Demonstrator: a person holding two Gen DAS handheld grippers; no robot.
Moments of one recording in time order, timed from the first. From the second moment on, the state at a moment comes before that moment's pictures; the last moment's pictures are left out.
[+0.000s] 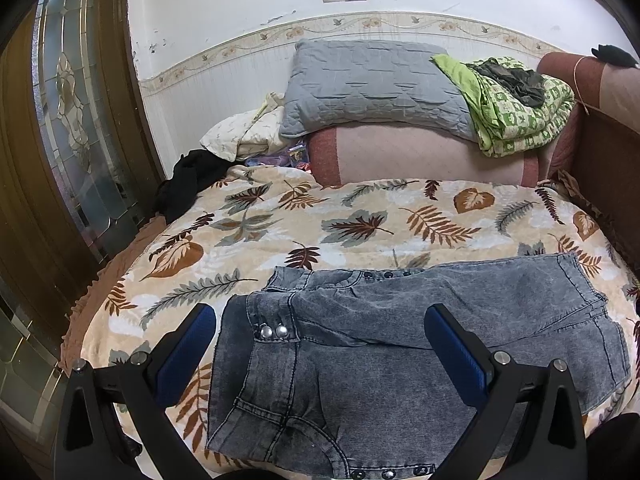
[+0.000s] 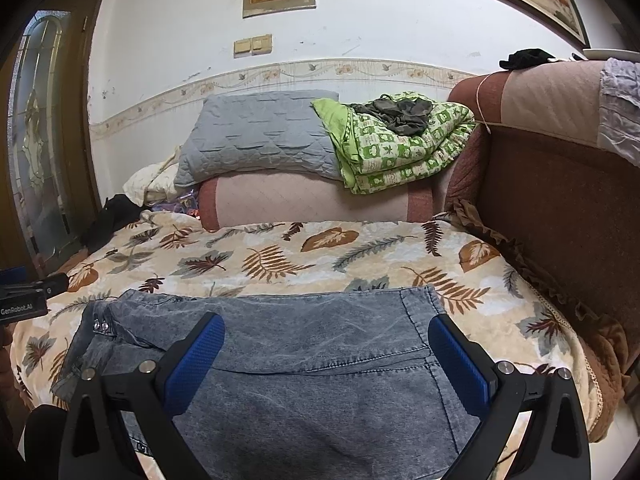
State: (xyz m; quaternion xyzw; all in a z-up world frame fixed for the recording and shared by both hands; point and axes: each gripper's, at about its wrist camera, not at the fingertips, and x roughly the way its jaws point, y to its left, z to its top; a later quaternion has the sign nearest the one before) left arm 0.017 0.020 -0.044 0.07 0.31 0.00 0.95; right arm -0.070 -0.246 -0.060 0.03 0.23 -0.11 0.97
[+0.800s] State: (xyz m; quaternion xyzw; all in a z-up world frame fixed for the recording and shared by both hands) left arm 0.085 0.057 -0.074 0.06 0.39 0.01 0.92; right arm -0.025 -0.299 -0.078 0.04 0.30 -0.15 0.94
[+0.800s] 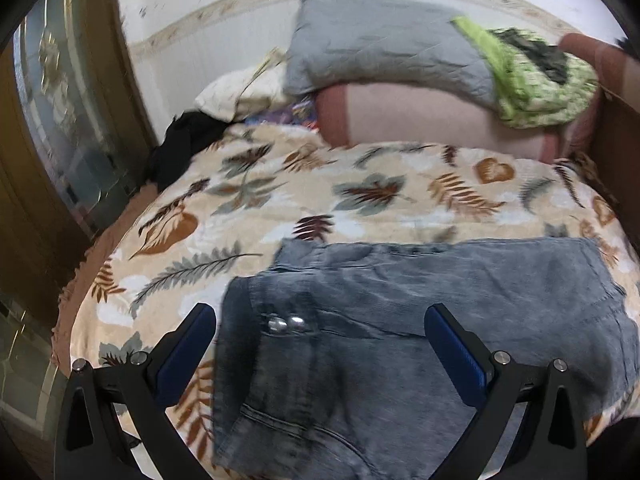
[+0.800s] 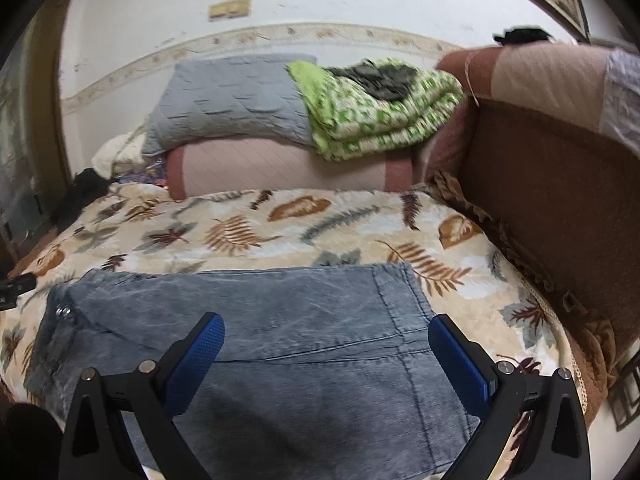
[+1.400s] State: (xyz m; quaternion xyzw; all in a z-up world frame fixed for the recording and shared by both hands) left arm 0.261 0.097 -0.133 0.04 0.51 0.03 0.86; right arm 0.126 -0.475 -0.145 0.17 0.43 -0.14 0.88
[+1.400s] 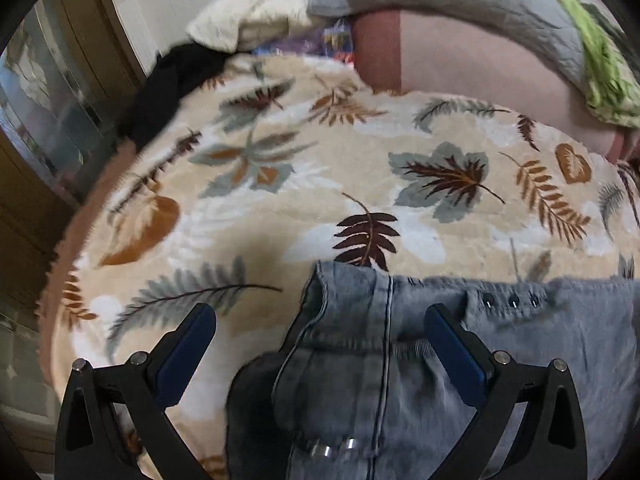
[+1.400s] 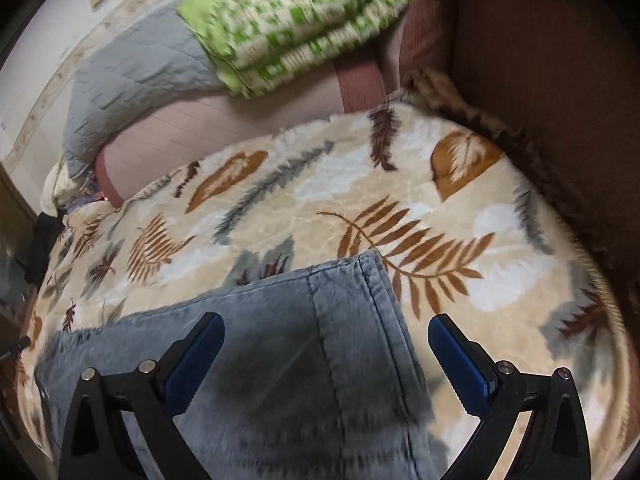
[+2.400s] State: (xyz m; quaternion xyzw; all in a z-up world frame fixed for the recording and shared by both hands) left arm 0.330 0.098 -0.203 -0.01 0.60 -0.05 0.80; right arm 0.184 -0.538 -0.198 0.27 0.47 -0.10 0.83
